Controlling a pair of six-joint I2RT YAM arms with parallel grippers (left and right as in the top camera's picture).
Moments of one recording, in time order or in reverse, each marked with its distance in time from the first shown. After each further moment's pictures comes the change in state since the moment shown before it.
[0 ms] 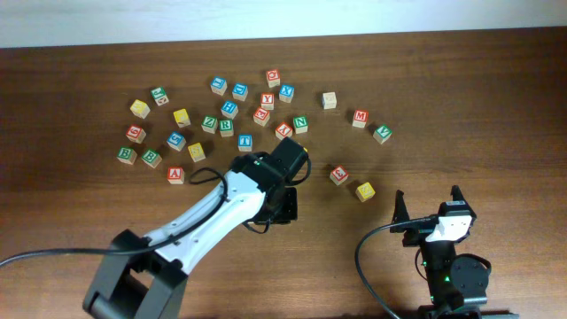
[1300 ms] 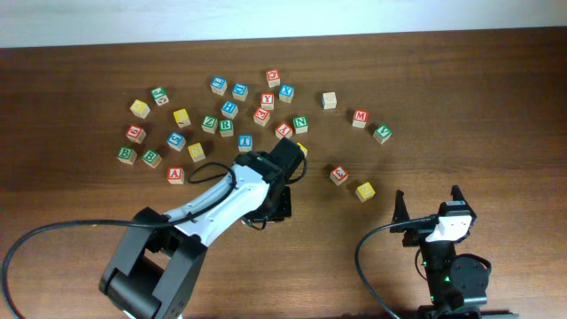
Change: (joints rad) left arm 0.036 0.101 -0.014 0.045 -0.071 0.000; right arm 0.000 0.000 0.000 0.000 0.000 0.000
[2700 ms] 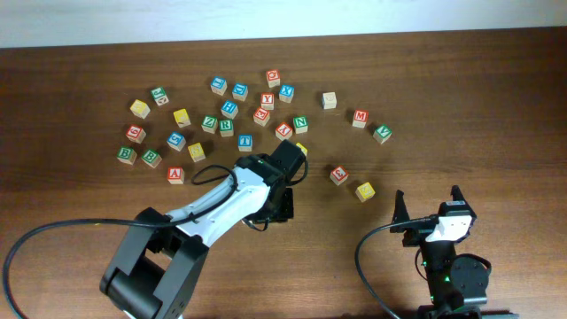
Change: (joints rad) left arm -0.010 0.000 -0.023 0.050 0.023 0.010; right arm 0.000 0.000 0.000 0.000 0.000 0.000
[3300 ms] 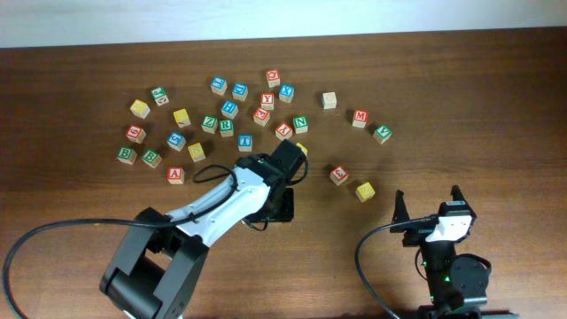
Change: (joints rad) left arm 0.000 0.000 0.000 0.007 0.003 0.034; right arm 0.000 0.000 0.000 0.000 0.000 0.000
